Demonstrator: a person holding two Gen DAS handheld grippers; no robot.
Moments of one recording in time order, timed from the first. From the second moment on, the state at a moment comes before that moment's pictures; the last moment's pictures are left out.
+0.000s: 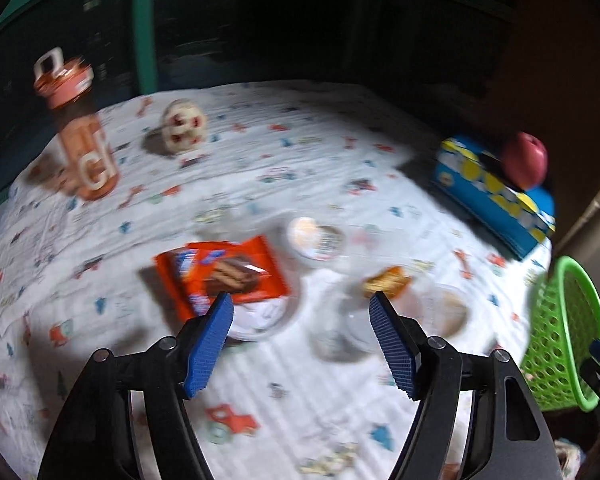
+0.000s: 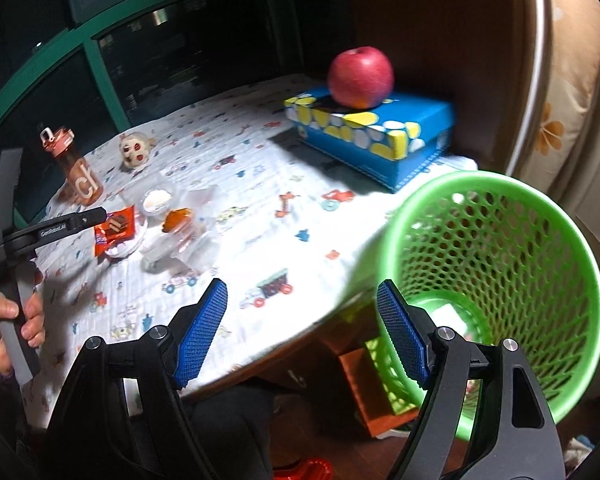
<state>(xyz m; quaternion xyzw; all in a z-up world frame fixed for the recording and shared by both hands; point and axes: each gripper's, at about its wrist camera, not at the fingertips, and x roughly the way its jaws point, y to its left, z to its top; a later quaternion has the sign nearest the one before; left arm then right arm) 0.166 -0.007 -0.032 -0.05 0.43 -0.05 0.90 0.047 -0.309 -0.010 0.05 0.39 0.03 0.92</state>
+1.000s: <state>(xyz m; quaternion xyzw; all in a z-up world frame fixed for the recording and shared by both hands) 0.228 0.065 -0.099 -0.15 0.48 -0.08 0.86 0.175 -0.157 -0.043 -0.04 0.44 0.16 0.88</state>
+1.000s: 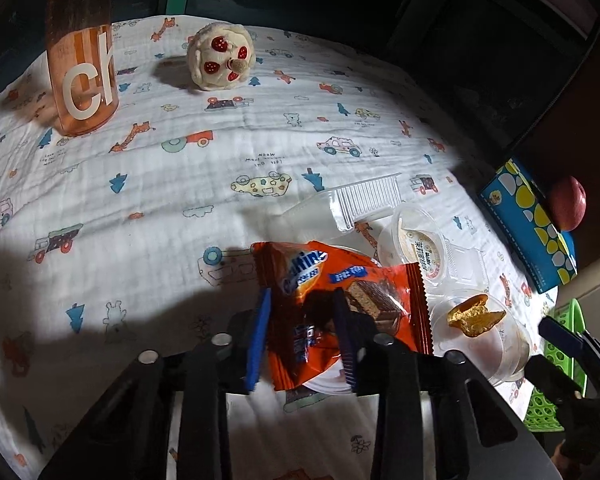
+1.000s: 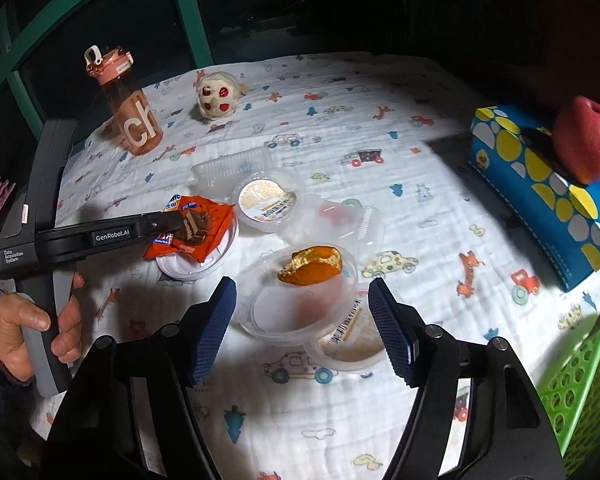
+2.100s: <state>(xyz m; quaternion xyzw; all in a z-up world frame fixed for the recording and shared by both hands) 0.187 0.070 -0.044 -0.14 0.42 -0.09 0.89 0.183 -0.143 -0.061 -0.05 0.46 0.16 0.87</state>
